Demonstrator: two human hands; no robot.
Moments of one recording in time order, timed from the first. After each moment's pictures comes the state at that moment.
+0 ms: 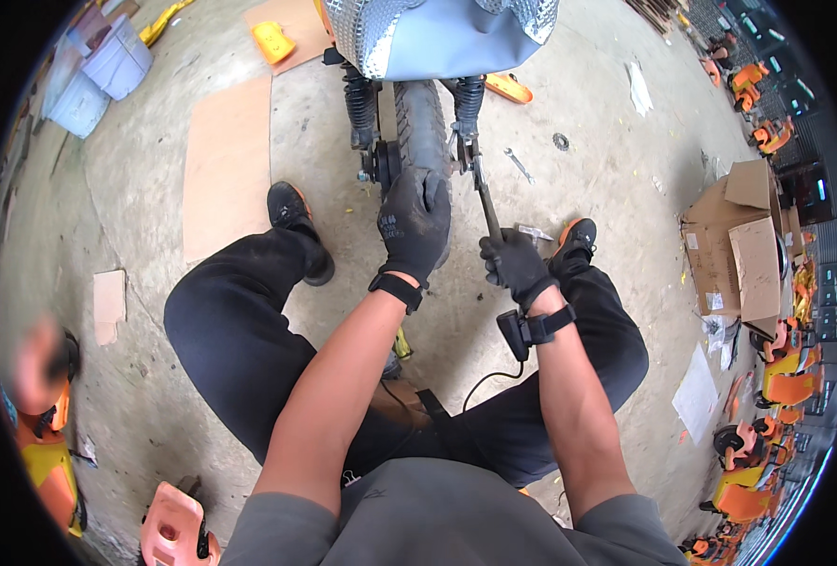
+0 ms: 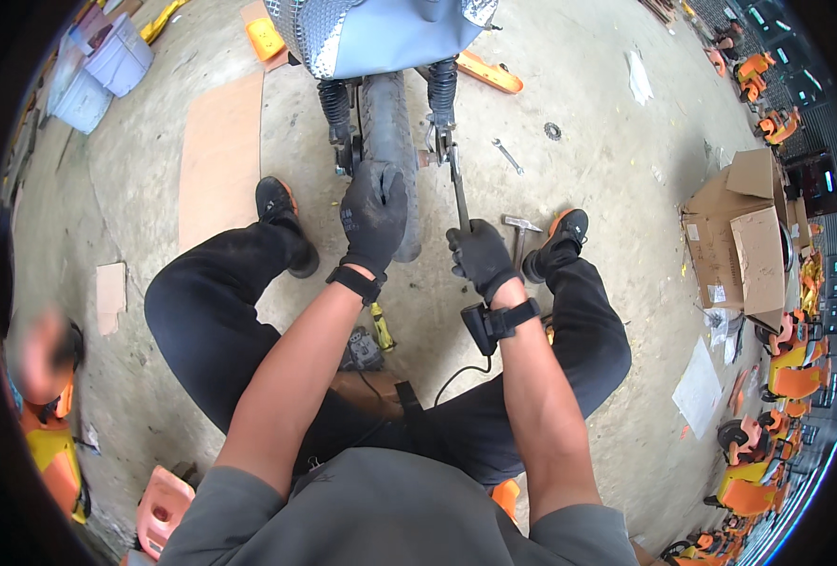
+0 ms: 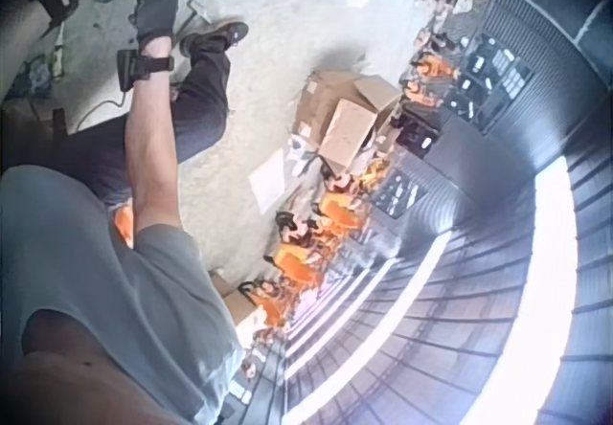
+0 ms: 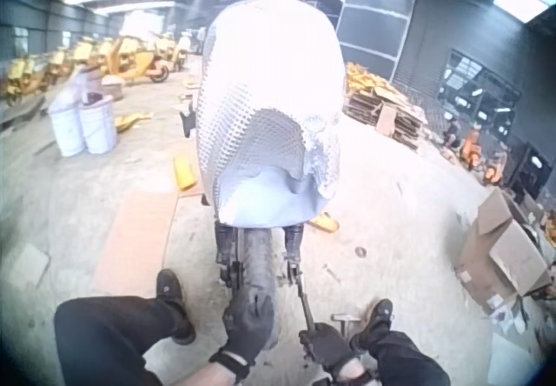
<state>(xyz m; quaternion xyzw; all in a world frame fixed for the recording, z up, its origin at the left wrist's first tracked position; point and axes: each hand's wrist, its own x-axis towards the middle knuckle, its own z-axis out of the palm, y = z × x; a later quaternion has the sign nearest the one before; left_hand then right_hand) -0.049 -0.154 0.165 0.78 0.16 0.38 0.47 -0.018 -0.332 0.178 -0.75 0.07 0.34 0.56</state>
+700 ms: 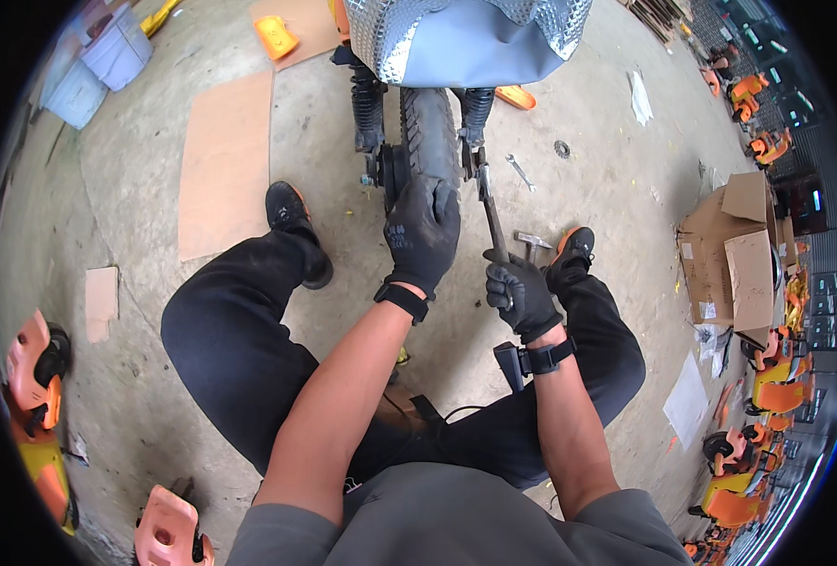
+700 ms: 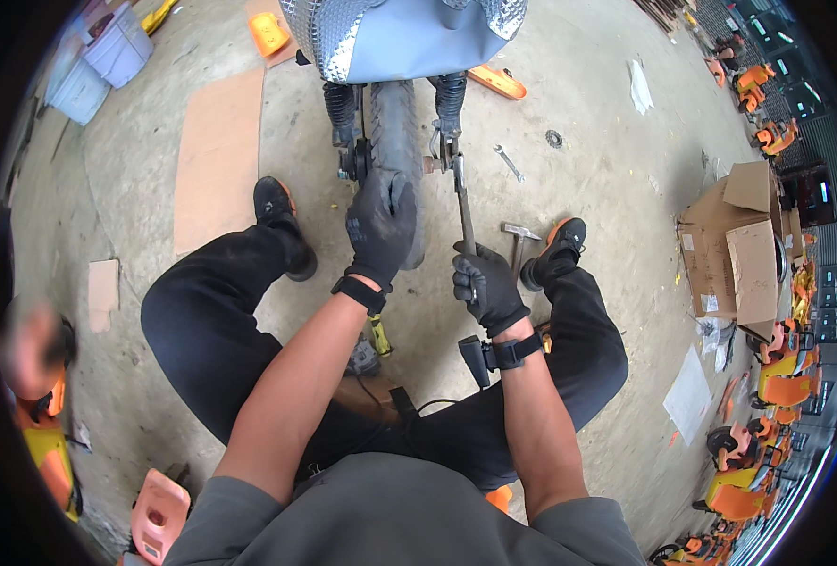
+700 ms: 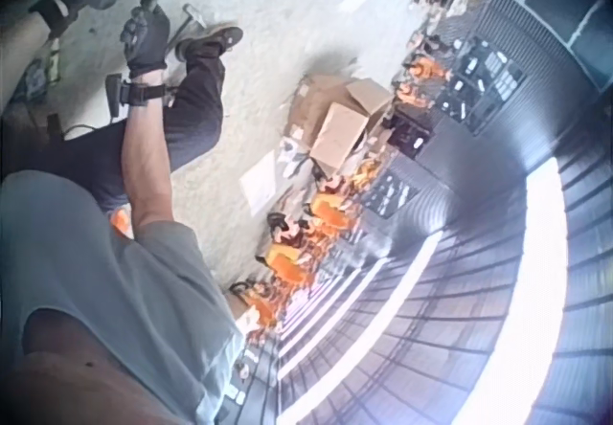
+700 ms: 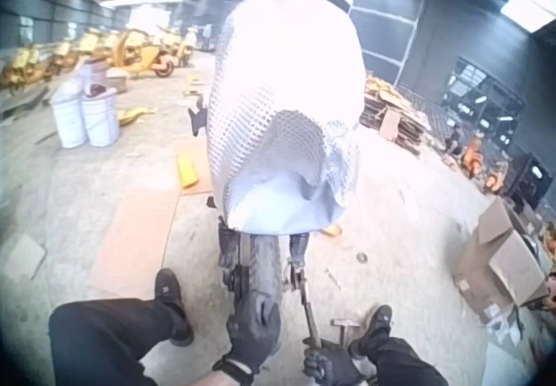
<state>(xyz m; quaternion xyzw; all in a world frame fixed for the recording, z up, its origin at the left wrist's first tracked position) -0.049 -0.153 0.163 0.78 0.16 0.38 0.47 -0.044 -0.348 0.171 -0.51 0.11 0.37 0.77</state>
